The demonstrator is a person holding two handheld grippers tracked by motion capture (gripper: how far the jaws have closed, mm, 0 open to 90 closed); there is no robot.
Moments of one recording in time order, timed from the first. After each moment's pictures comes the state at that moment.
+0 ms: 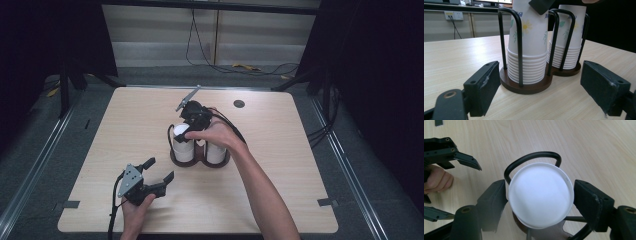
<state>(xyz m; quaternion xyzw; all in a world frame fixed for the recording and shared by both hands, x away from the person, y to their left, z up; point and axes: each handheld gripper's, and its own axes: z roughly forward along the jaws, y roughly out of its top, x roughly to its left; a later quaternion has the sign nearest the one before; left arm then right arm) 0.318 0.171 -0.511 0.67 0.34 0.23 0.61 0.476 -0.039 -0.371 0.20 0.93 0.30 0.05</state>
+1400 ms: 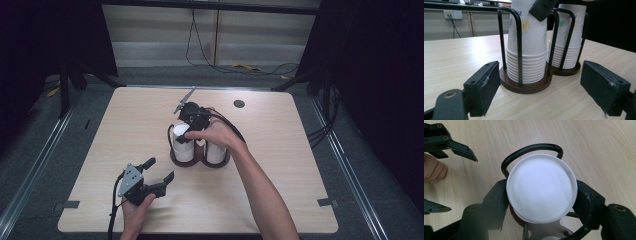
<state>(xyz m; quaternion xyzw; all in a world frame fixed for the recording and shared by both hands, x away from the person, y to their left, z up) 0.319 0.171 -0.511 0.67 0.34 0.23 0.61 0.477 -0.034 -0.372 0.19 0.95 0.26 0.05</state>
